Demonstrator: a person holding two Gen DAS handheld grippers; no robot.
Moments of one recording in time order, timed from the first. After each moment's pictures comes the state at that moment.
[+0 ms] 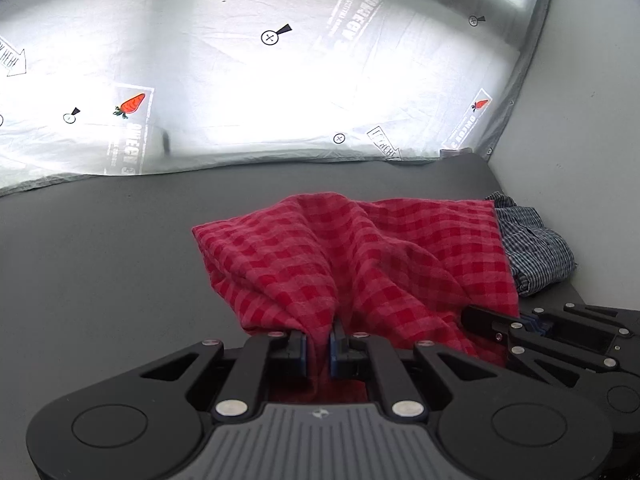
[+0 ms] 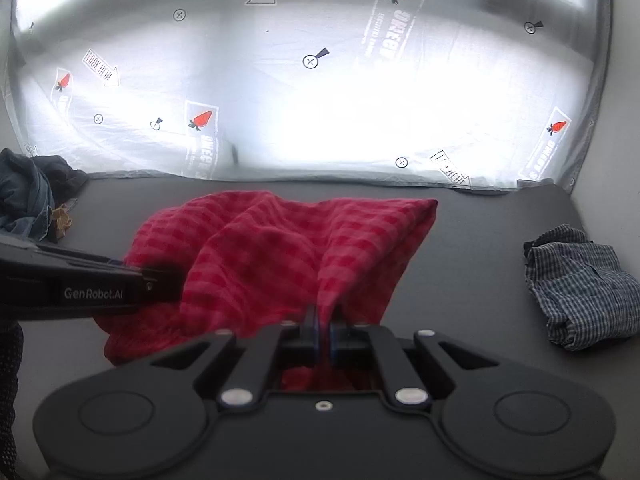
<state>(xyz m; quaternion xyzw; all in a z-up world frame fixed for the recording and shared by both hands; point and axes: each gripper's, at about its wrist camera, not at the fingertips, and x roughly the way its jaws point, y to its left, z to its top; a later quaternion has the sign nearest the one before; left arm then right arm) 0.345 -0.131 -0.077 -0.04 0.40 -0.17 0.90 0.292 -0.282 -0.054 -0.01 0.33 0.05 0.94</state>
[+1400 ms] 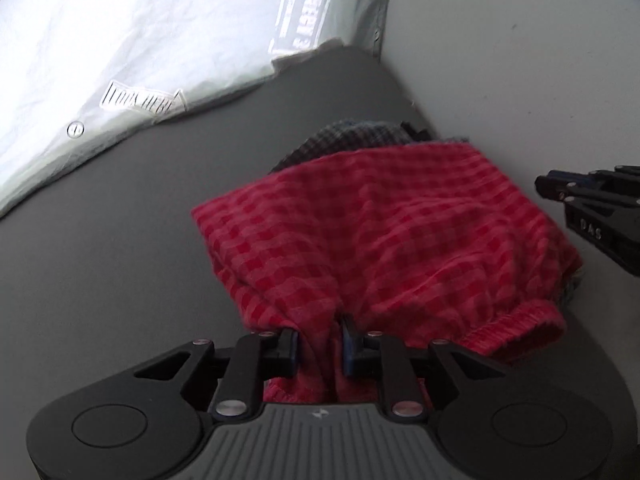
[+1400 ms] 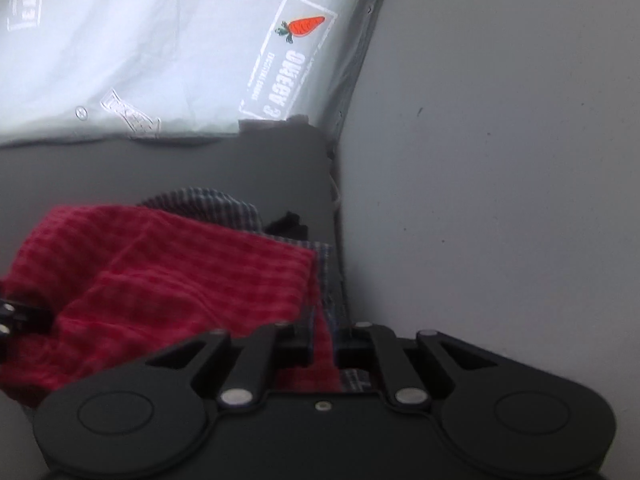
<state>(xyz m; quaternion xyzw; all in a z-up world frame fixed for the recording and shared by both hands) 0.518 -0.612 -0.150 0.06 0.51 -0.18 0.84 0.509 -0.796 -0.138 -0.11 0.38 -0.06 0.92</state>
